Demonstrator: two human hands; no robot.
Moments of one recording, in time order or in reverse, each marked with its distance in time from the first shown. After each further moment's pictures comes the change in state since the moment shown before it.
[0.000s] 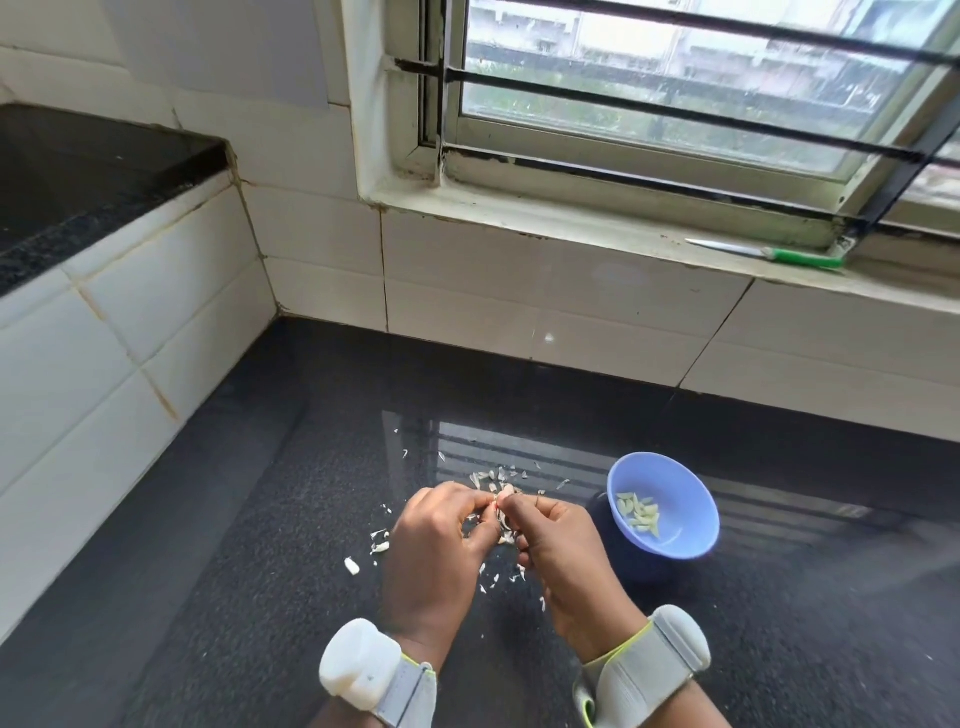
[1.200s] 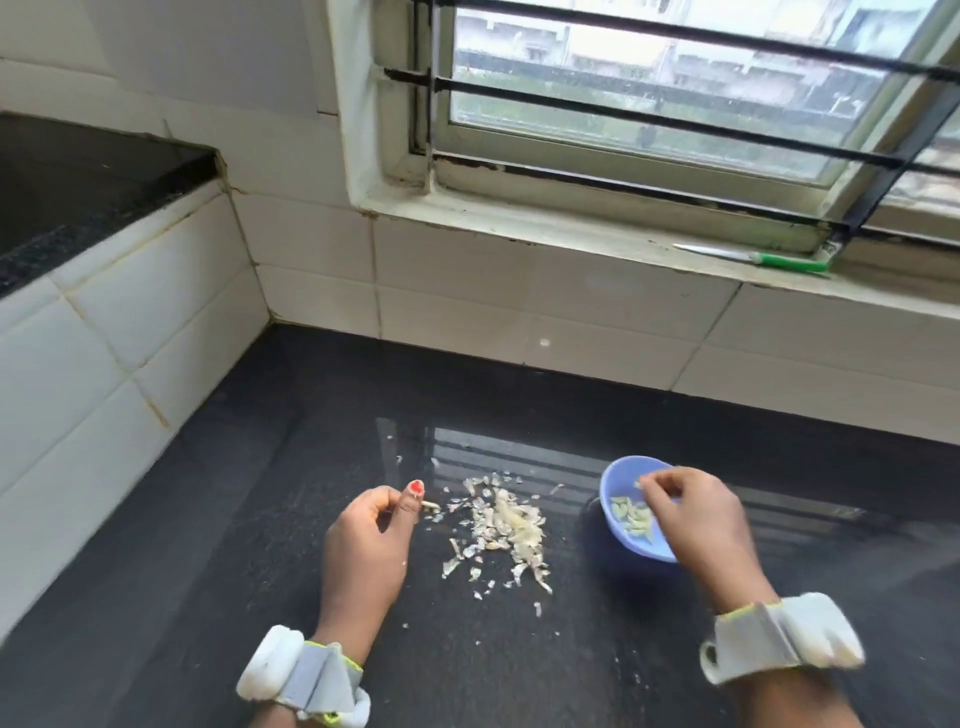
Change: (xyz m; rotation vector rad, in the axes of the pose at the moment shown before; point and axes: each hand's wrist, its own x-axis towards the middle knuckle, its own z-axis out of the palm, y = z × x) left_hand 0.005 -0.037 -0.019 -0.153 -0.016 -0.467; right_hand 0.032 -0.021 -0.125 -0.915 0.498 -0.164
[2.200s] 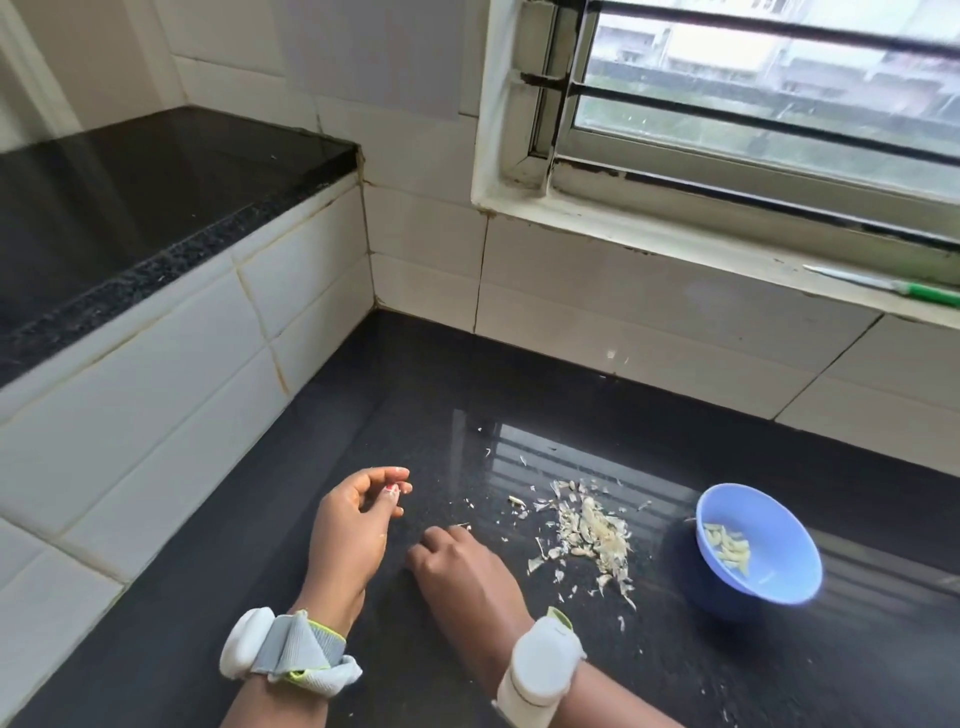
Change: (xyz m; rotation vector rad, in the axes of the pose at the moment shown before) left_hand 0.018 -0.038 -0.076 -0.274 0.100 -0.245; right_hand -0.136 -0.142 0.163 -0.297 -0.329 -1.134
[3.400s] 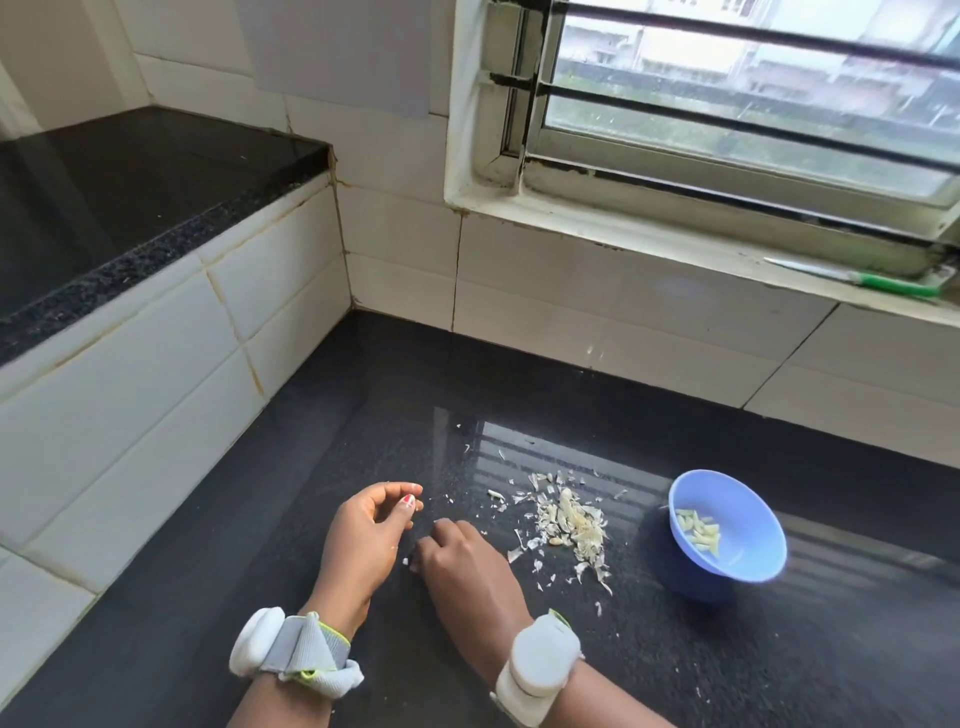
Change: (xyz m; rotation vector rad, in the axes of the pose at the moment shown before) left_hand -0.014 -0.003 0.017 0.050 -0.146 -0.051; right_hand -0.014 0.014 0.010 -0.042 0.092 0.098
